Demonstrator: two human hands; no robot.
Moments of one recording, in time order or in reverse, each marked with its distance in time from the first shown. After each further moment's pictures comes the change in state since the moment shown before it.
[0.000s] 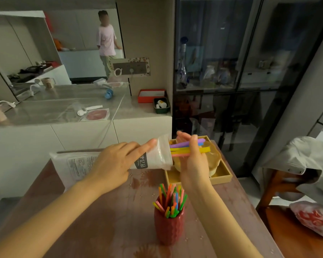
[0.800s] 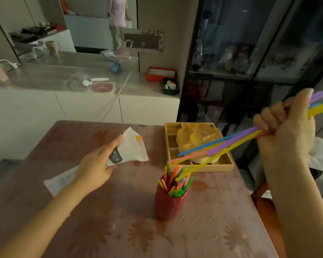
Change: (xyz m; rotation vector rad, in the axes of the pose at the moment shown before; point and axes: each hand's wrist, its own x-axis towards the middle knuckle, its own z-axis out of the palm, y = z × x) left_hand -0.101 -0.027 0.072 -0.275 0.058 -0.486; right_hand -0.006 -0.108 -0.034 0.107 -0.058 -0.481
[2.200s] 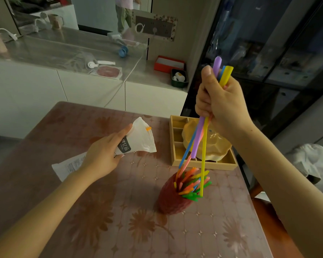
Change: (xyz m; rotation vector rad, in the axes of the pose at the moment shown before) left_hand -0.003 -0.021 0.011 -0.031 0.035 0.034; right_hand -0.025 0.062 0.100 -0.460 -0.657 0.237
